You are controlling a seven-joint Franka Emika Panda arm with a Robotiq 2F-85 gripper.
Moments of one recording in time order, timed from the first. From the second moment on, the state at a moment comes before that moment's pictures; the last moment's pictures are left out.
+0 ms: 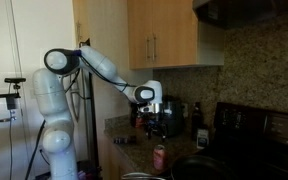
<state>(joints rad) -0.20 -0.12 -0.14 -2.34 -0.24 2.19 2.60</state>
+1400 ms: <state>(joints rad) -0.21 -0.04 -0.20 -2.34 -0.12 2.30 2.60</state>
